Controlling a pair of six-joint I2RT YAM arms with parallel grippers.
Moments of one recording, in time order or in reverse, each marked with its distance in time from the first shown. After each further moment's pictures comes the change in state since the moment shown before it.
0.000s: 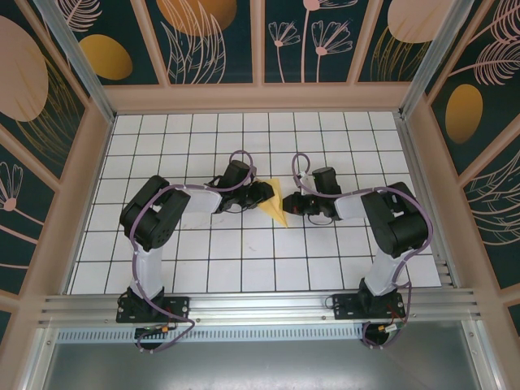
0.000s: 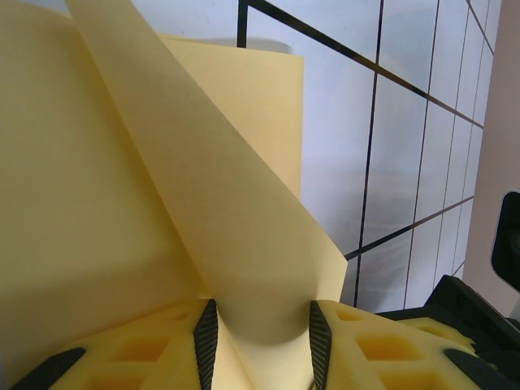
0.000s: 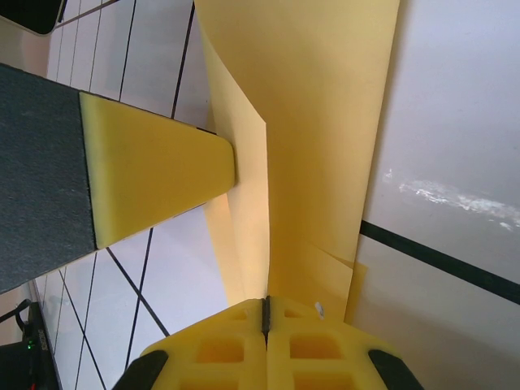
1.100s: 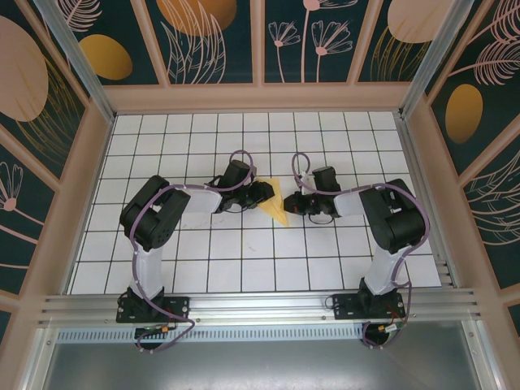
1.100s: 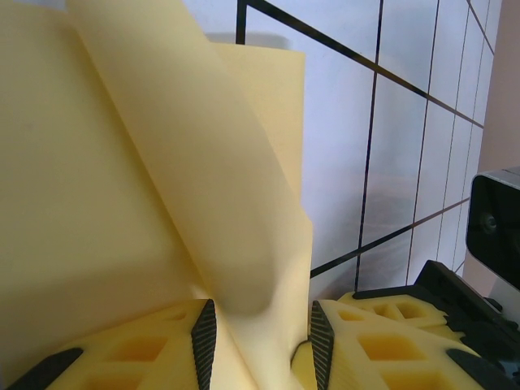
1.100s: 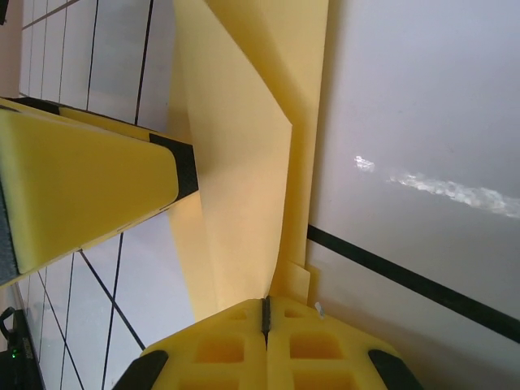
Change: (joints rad) left arm 0.000 0.000 0.002 -0.004 0.000 0.000; right arm -0.015 0.041 0.036 -0.053 0.015 -0.023
